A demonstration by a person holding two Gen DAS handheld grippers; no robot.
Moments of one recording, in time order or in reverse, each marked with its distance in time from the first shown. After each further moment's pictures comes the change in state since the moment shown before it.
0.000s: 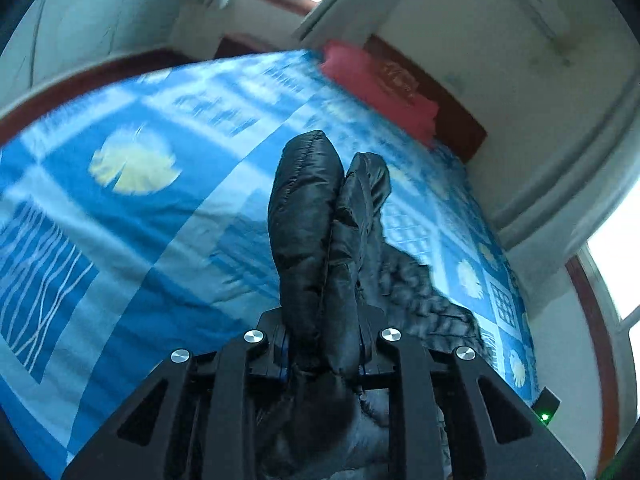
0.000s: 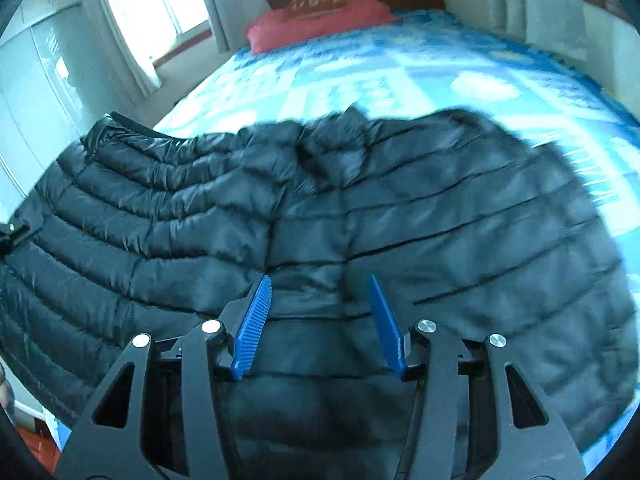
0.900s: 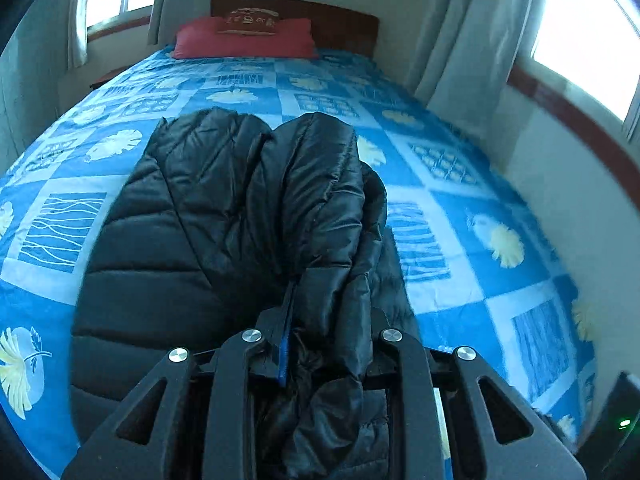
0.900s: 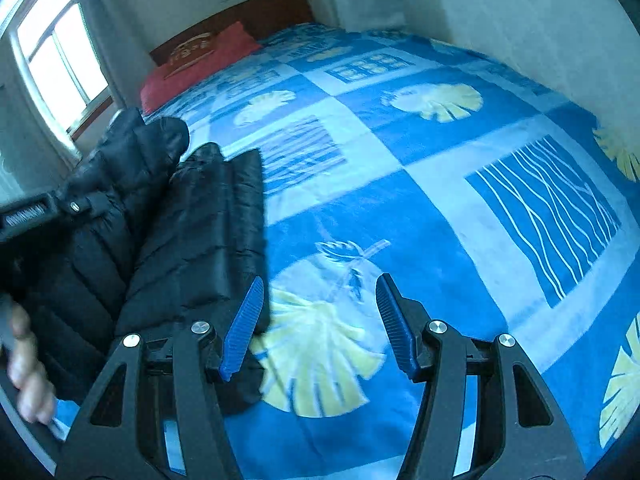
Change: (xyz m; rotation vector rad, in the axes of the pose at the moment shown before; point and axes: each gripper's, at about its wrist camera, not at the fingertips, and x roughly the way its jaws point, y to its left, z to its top) left arm 0.124 -0.270 -0.173 0.476 0.159 0.008; right arm -0.110 -0.243 -0.049 0.278 -0.042 -0.194
